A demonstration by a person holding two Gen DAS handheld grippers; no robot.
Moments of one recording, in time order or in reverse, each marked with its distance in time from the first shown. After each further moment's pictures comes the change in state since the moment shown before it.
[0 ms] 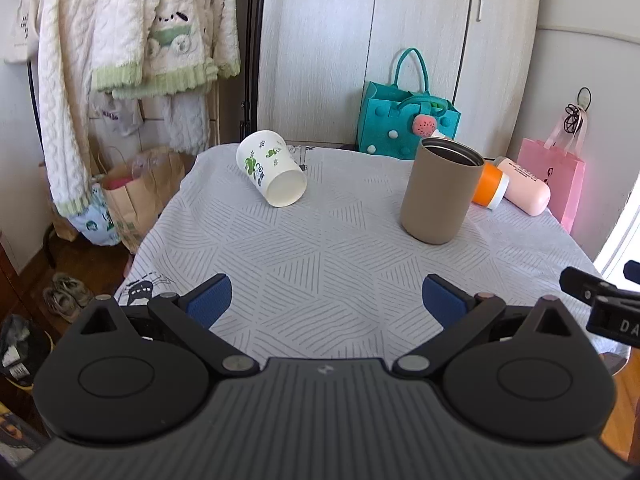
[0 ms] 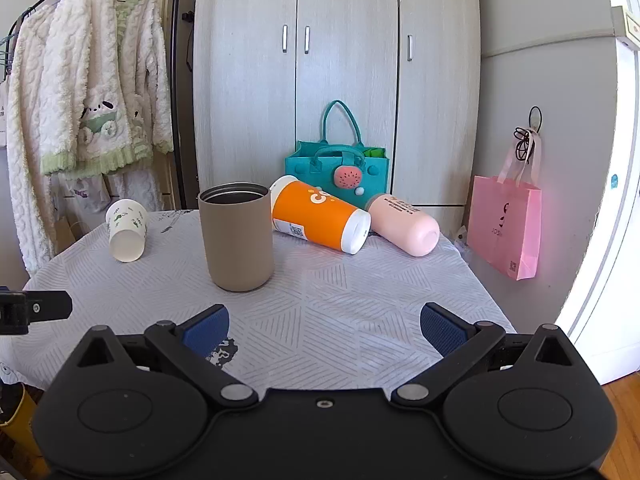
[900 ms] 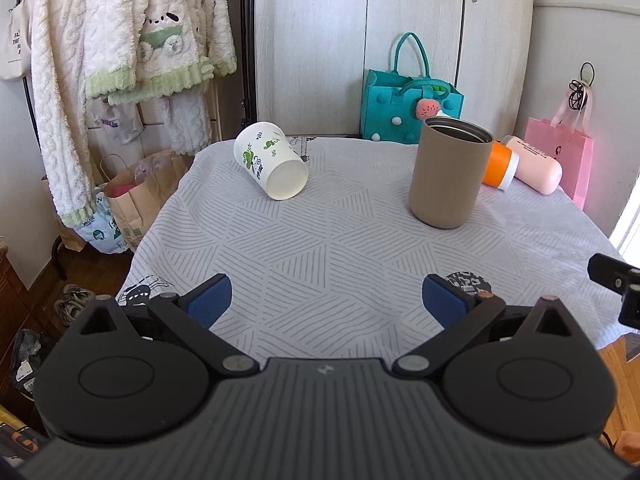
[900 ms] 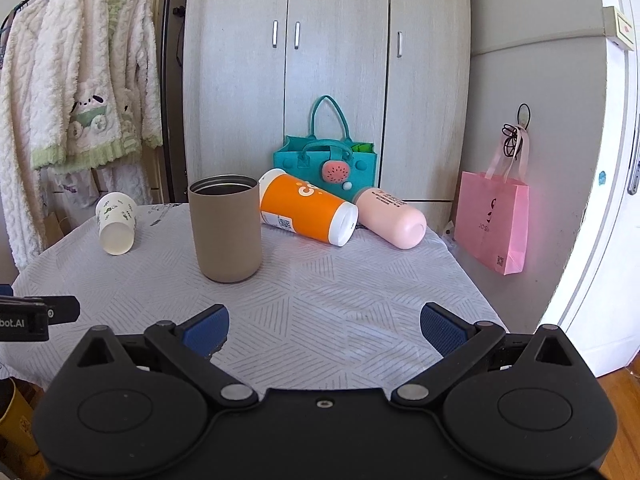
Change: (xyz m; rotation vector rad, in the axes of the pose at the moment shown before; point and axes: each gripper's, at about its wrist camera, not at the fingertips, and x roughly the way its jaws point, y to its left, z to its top) left arm 0.013 -0.004 -0.003 0.070 0.021 0.031; right arm -0.001 -0.003 -0.004 0.000 0.014 -0.036
